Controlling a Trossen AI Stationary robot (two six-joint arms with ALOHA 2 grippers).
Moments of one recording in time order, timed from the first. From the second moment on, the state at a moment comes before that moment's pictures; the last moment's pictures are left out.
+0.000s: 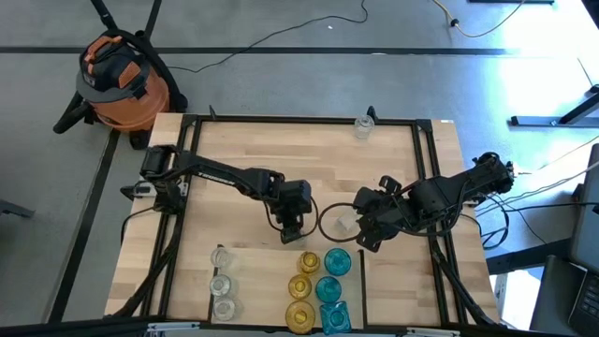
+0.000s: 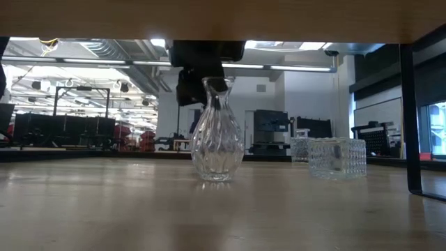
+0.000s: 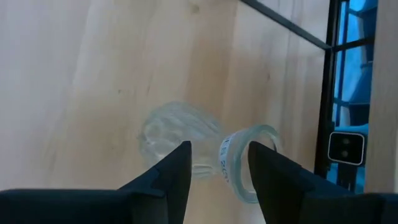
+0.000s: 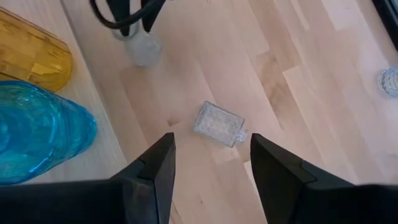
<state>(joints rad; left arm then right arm) -0.04 1.85 1.30 -0.52 0.36 -0.42 0.45 1.60 1.80 -1.49 0.32 0.81</state>
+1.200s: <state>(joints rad) -0.08 1.82 2.07 -1.57 0.23 -0.10 0.45 1.60 1.80 -1.54 0.45 0.82</state>
